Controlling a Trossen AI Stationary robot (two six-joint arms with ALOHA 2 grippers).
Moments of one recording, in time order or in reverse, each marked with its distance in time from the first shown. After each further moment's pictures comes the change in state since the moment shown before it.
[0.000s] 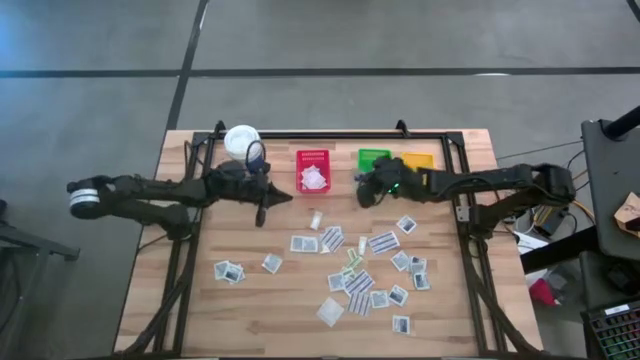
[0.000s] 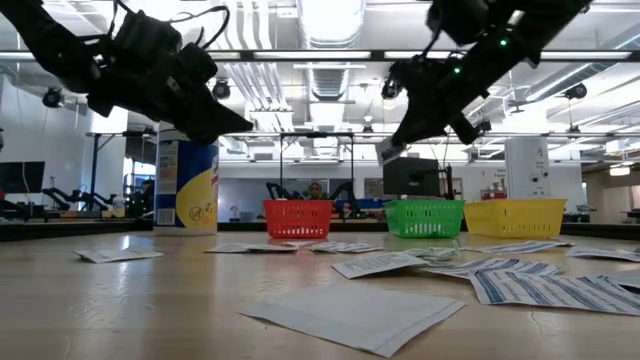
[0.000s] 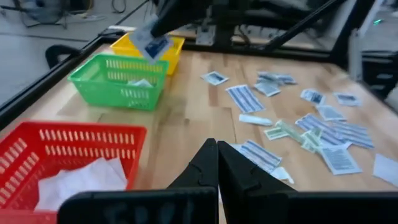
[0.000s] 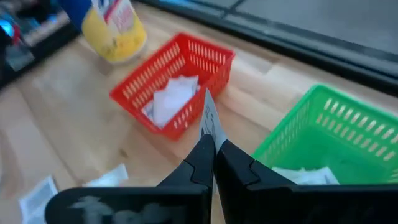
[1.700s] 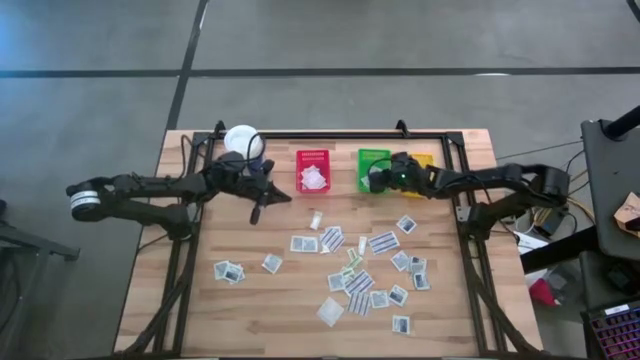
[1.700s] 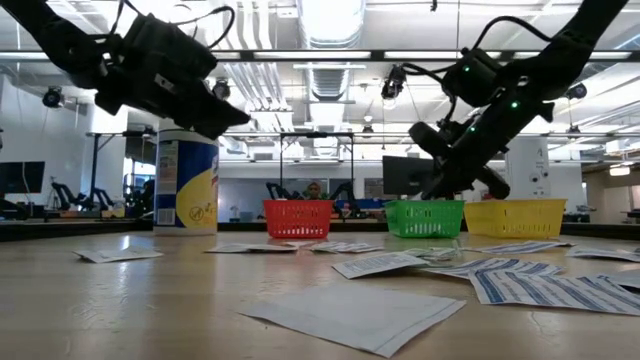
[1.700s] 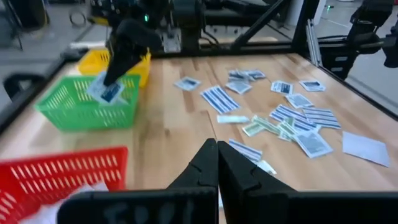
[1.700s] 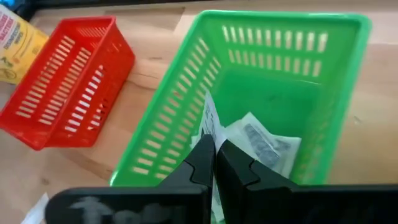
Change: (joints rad) left arm 0.064 0.001 0.047 -0.086 0.187 0.141; right arm -0.234 0.068 -0.235 0.212 -0.112 0.235
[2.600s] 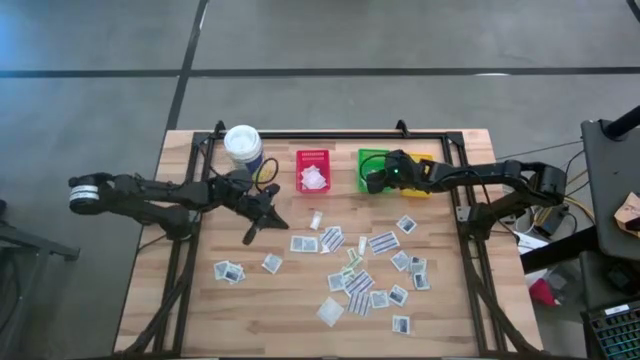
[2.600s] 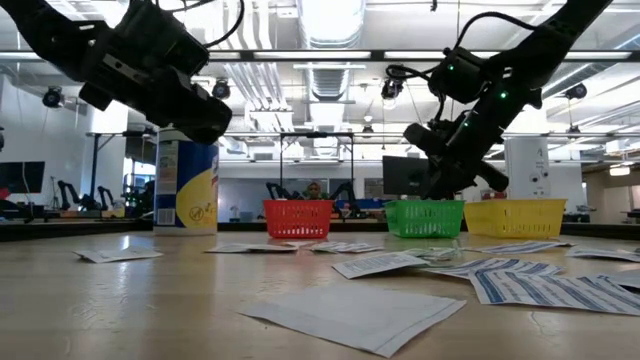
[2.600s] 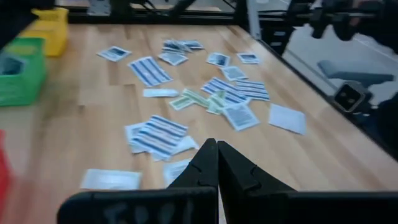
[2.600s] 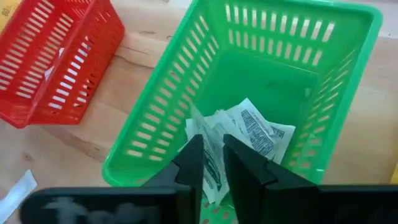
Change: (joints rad) left arm -0.221 0.000 -0.005 -0.106 0.000 -0.059; right arm -0.007 0.017 0.119 -0.236 -0.048 -0.042
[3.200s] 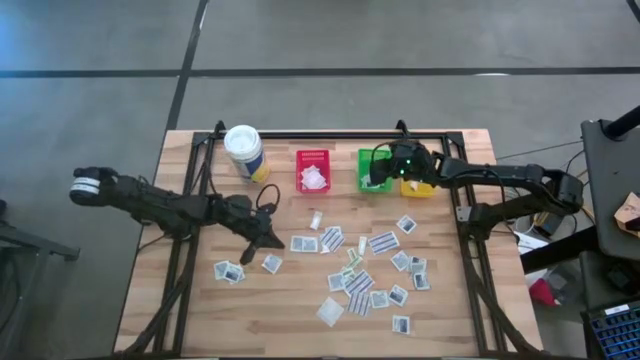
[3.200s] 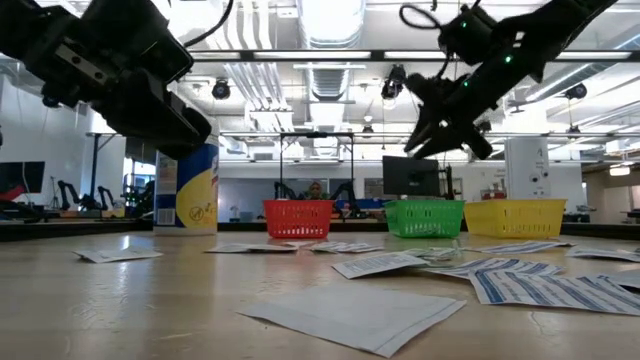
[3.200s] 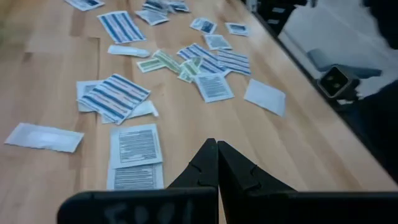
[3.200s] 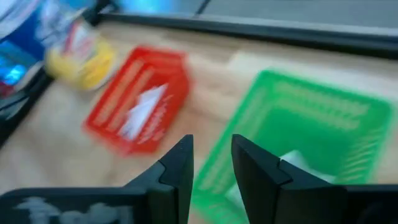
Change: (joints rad) left arm -0.256 0.000 -0.054 0.004 -0.253 -0.208; right arm 0.014 -0.159 0.058 -0.001 -0.050 -0.059
